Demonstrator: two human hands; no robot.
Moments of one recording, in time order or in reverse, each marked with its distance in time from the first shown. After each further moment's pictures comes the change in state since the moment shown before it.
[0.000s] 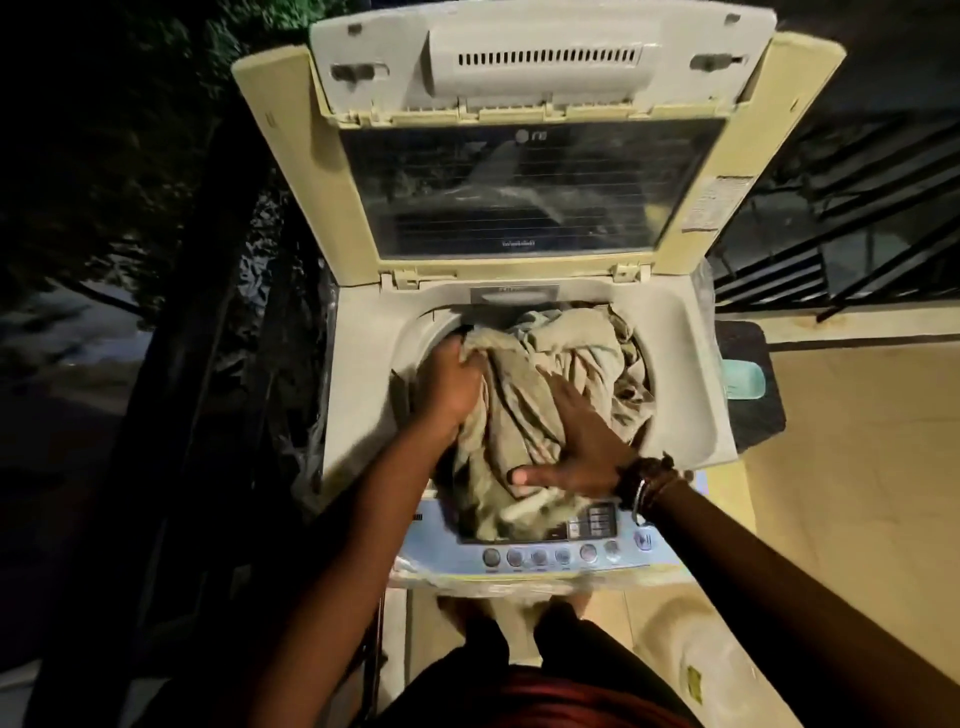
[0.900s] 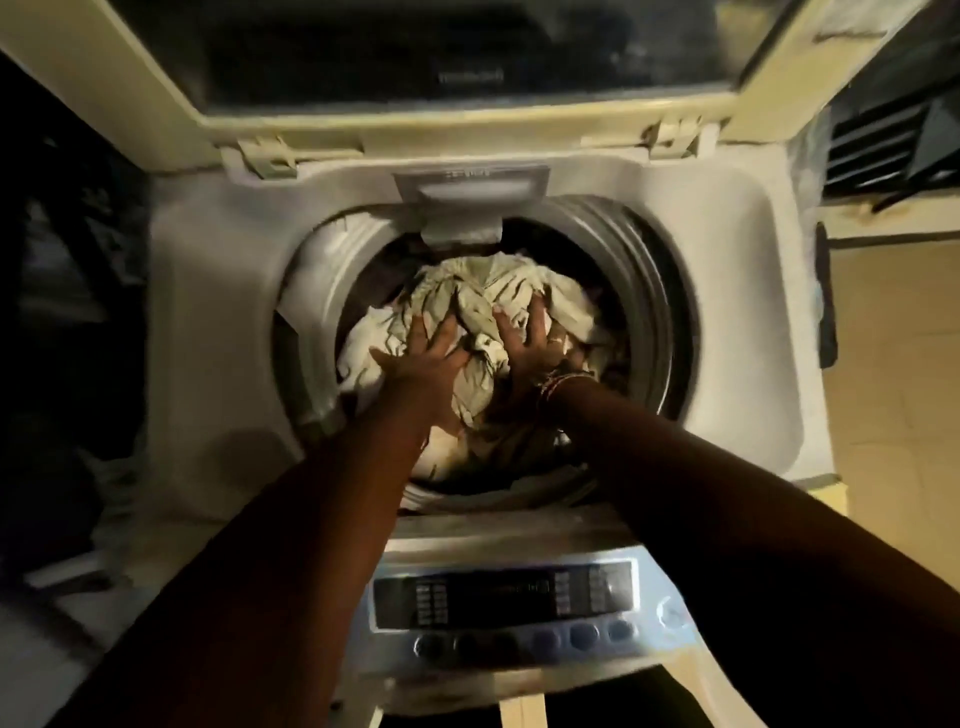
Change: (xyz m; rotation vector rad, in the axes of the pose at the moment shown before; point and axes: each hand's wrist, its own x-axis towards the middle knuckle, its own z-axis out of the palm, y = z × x) left_hand 0.104 -0.140 0.118 1.193 -0.647 0.173; right_hand 0.182 0.159 0.095 -0.267 -0.154 0.380
